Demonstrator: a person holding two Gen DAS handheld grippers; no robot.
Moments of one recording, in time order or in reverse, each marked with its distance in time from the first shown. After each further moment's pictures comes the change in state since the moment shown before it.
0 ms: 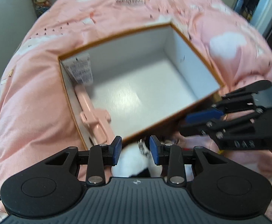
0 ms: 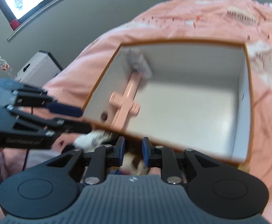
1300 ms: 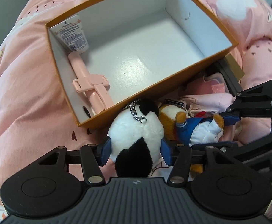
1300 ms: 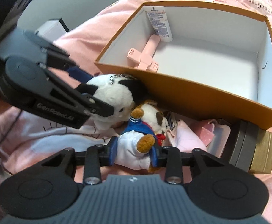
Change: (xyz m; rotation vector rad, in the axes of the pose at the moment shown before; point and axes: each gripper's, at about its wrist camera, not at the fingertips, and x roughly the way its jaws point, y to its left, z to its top) left arm 0.035 -0.007 -0.021 0.025 0.178 0.039; right arm 0.030 0.018 -0.047 -0.087 0.105 0.035
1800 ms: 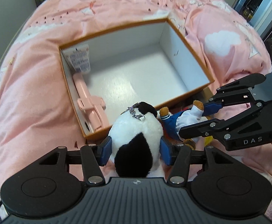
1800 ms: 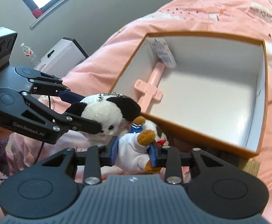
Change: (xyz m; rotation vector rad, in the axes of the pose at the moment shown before) left arm -0.065 0.011 0.008 -0.076 -0.129 -0.097; right arm -0.055 -0.021 0.042 -0.005 -0.054 0.118
